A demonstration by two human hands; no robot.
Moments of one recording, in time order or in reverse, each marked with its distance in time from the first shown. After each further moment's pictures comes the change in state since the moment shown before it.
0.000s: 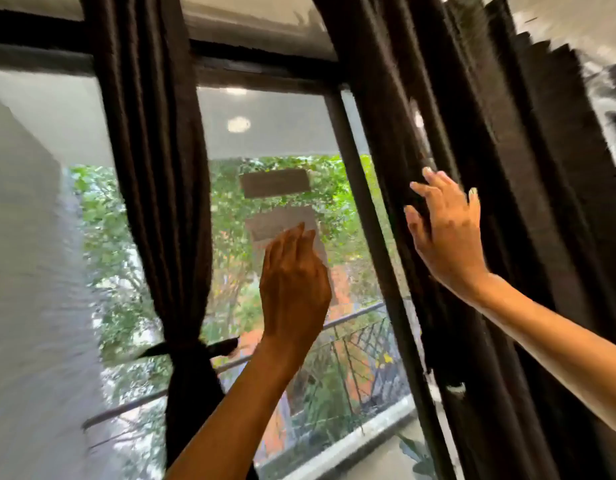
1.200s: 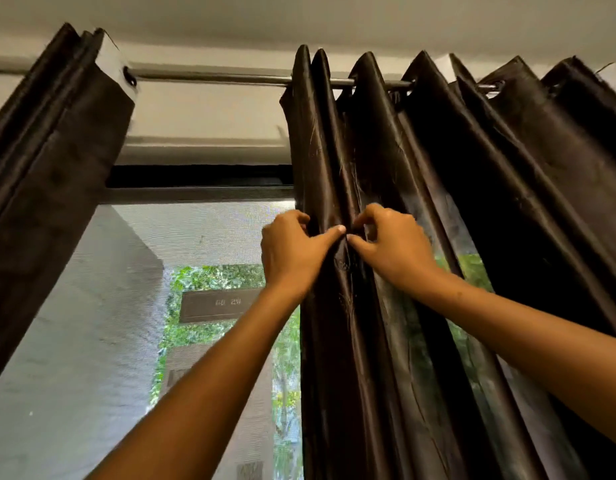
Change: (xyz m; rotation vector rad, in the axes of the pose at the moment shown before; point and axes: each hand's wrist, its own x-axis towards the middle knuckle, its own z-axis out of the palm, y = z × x) left_hand 0.286 0.112 0.258 -0.012 0.251 -0.329; right_hand 0.232 0.213 0.164 0.494 -0.137 -0.056
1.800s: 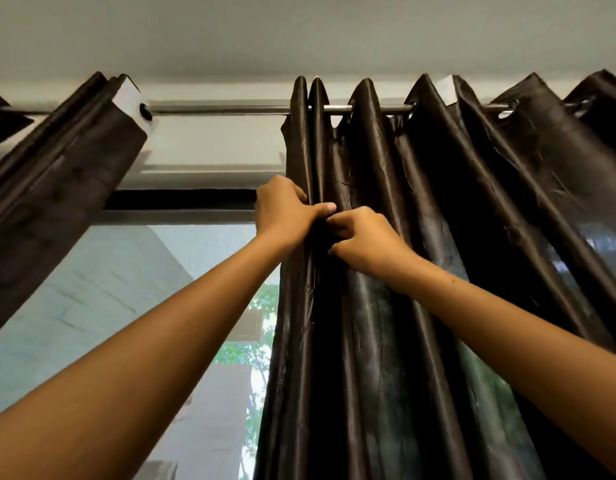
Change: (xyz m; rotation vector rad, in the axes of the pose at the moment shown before) left_hand 0.050 0.066 0.044 0.090 0.075 0.077; right_hand 0.042 0.039 -0.032 0.363 -0.290 -0.067
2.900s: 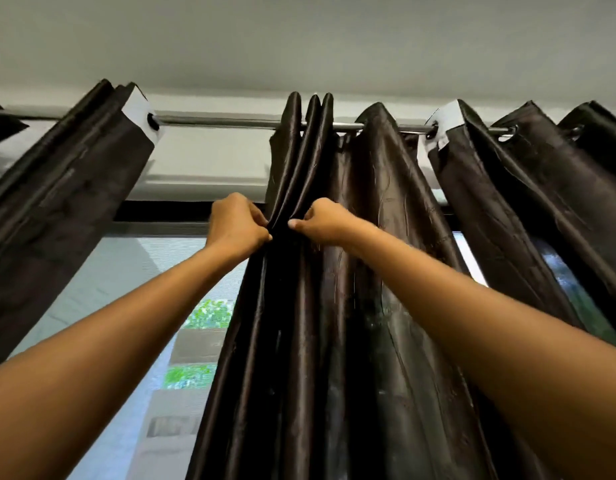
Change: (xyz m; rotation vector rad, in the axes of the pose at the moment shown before) left_hand 0.033 -0.074 -0.074 0.137 -0.052 -0.006; right_hand 0.085 -0.067 0.046 -0.169 -0.071 0.065
